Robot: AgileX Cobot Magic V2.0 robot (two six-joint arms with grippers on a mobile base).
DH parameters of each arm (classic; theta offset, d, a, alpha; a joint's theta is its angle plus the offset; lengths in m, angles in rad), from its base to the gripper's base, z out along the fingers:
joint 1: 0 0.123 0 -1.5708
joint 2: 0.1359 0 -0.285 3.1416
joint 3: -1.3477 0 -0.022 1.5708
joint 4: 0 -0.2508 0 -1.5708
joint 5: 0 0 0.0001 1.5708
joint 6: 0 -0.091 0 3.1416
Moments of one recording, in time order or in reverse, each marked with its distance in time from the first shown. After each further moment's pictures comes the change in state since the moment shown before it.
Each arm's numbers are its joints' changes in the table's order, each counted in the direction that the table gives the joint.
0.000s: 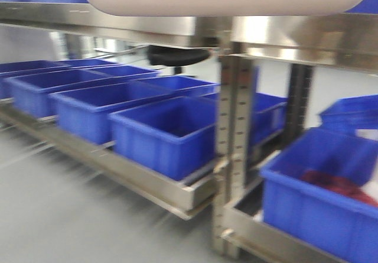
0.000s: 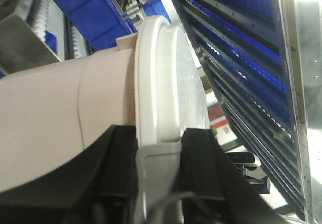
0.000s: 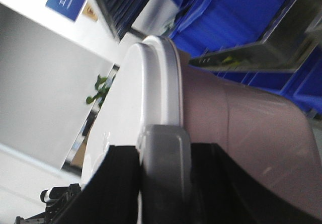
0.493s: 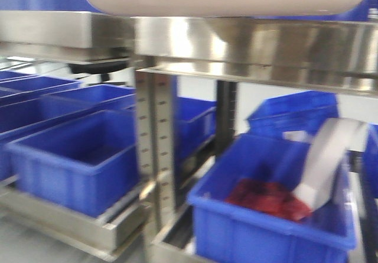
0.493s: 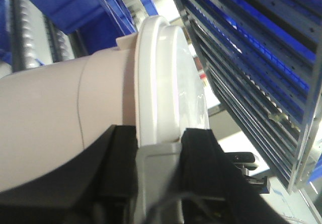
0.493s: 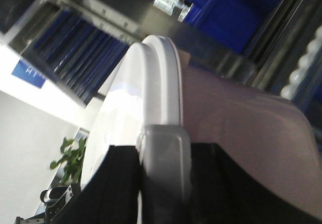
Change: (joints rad) left arm 0.000 0.000 0.000 0.000 -0.002 0.000; right arm 0.000 0.000 0.000 0.000 0.000 0.000
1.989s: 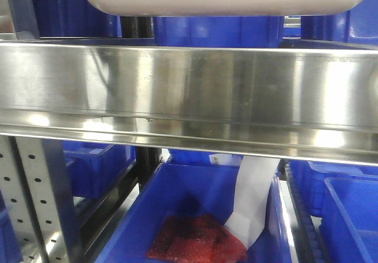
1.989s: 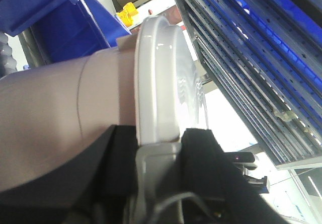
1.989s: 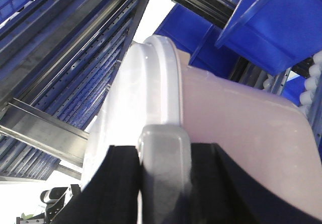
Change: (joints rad) left arm 0.000 0.000 0.000 0.000 0.000 0.000; right arm 0.000 0.000 0.000 0.000 0.000 0.000
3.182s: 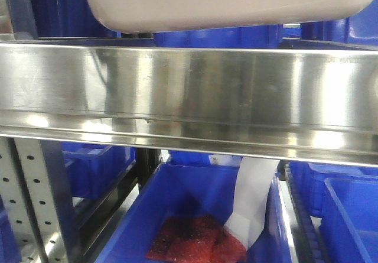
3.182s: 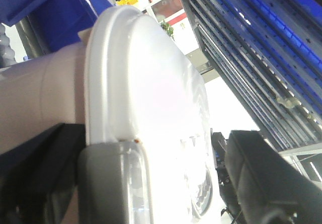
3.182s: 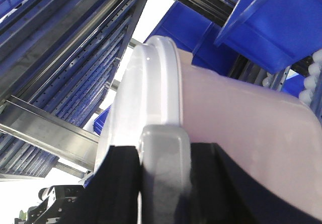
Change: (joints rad) left arm -0.006 0.000 0.000 -0.029 -0.023 -0.001; right arm 0.004 0.000 0.000 0.008 0.000 0.000
